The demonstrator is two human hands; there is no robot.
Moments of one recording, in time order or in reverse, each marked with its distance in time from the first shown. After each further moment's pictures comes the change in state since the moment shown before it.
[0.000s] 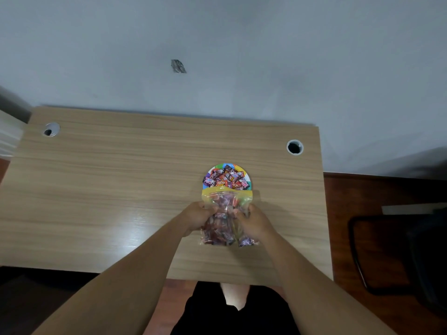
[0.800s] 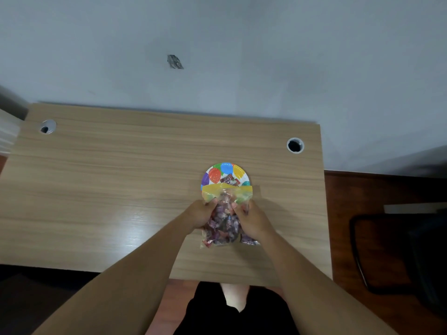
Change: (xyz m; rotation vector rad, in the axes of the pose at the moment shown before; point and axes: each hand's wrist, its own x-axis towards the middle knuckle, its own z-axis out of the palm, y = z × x) left_hand 0.006 0.006 0.012 0.212 0.066 0.037; right_hand 0.006 -0.001 -0.002 -0.008 0.036 -0.035
